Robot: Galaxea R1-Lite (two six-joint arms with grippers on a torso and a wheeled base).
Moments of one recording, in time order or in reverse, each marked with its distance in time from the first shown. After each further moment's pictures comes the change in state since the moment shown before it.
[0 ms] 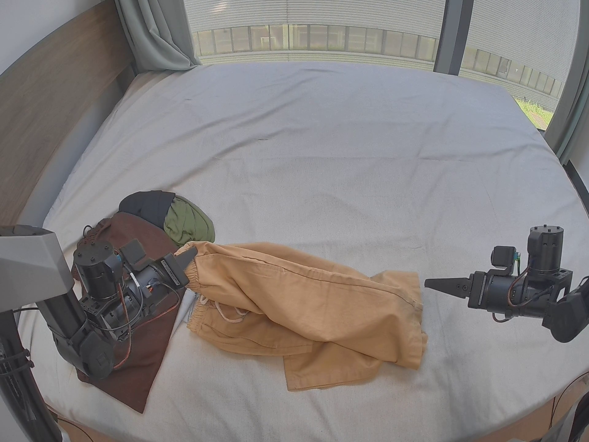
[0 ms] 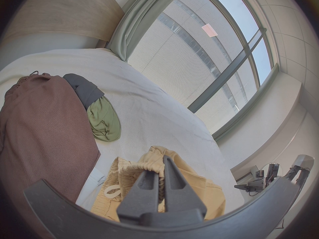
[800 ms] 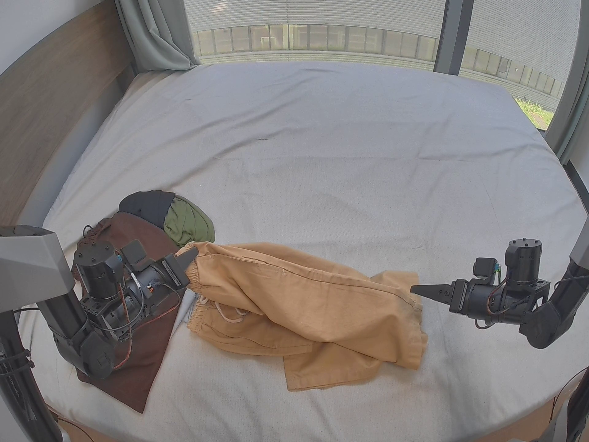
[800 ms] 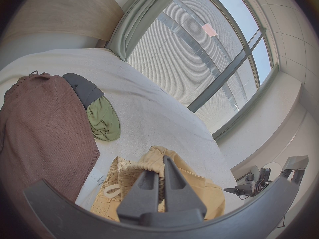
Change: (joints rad) left arm -0.003 0.002 -0.001 0.000 0.001 0.002; right arm 0.007 0.211 0.001 -0.202 0.002 0.076
